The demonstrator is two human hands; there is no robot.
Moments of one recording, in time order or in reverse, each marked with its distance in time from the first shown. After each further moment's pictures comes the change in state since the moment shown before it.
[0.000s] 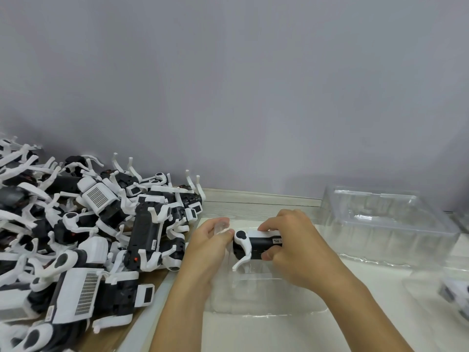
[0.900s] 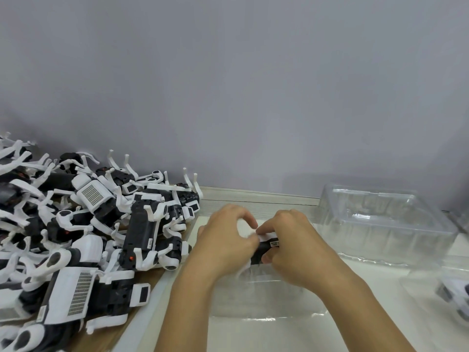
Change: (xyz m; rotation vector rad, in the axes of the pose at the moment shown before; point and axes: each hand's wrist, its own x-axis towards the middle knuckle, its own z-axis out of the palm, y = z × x) left_hand -0.017 0.036 0.013 0.743 -0.216 0.412; right_hand -0.002 -0.014 -0.012 -0.078 -0.110 0.047
